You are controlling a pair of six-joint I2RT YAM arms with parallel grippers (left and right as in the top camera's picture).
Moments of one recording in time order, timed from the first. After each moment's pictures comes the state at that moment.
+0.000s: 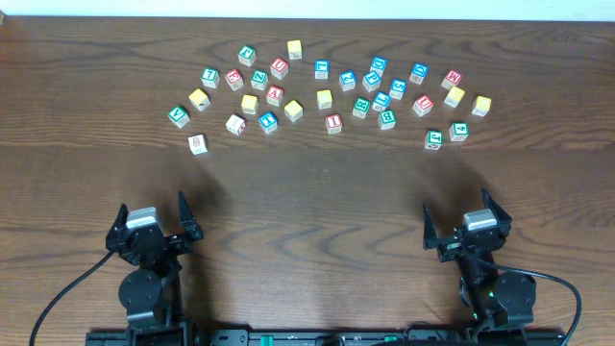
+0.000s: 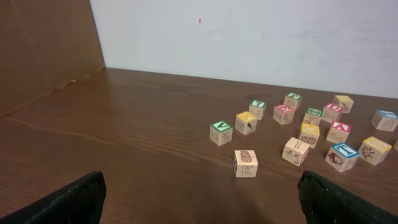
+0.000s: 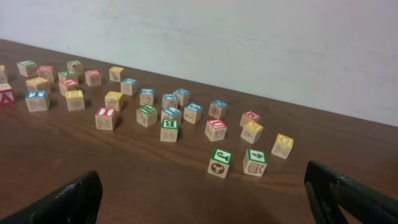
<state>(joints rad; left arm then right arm) 0.14 0.01 0.03 -0.12 -0.08 -0.03 0.08 0.01 0.01 -0.06 -0.12 -0.17</state>
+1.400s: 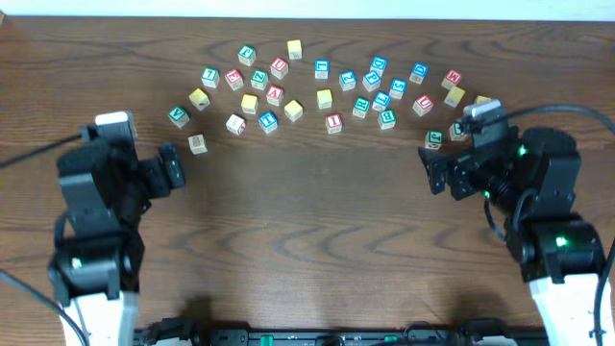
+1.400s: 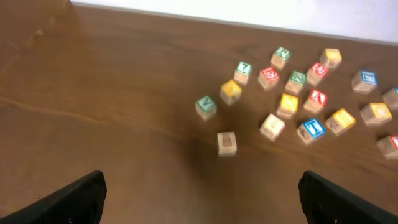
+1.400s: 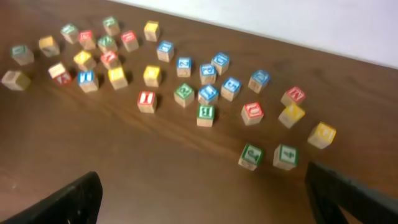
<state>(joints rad) 0.14 0.92 0.98 -0.67 -0.01 -0.03 0.08 1.00 1.01 -0.62 -0.26 -0.17</state>
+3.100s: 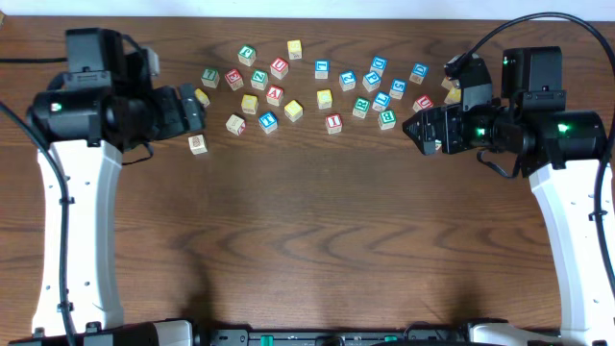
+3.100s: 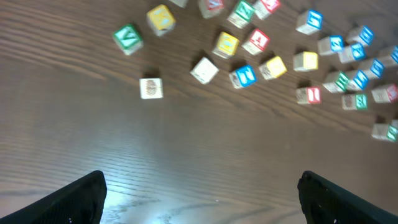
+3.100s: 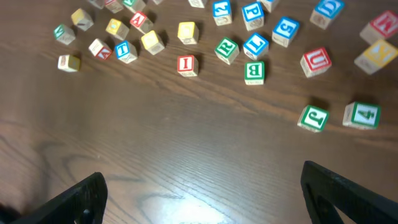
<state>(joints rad) 0.07 1.50 1.63 -1.21 0.22 -0.20 0.08 1.44 1.49 -1.04 -0.40 -0.04</state>
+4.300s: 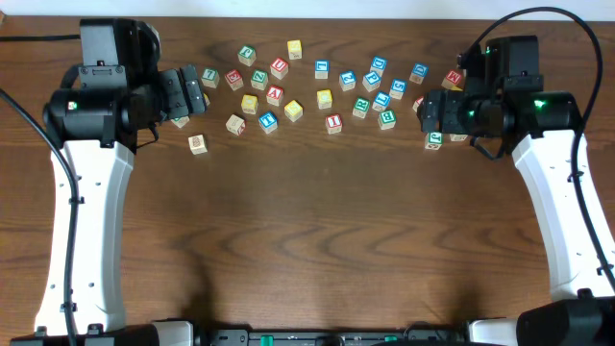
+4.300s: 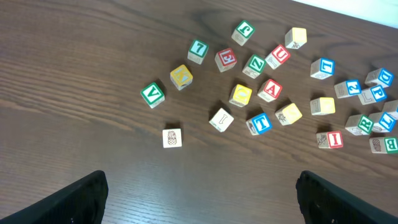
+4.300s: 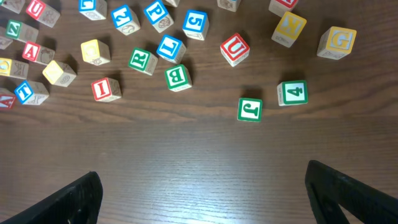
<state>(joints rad) 0.02 1.50 1.63 -1.04 0.04 -0.20 0.08 1.56 1.49 -0.96 -0.13 0.16</state>
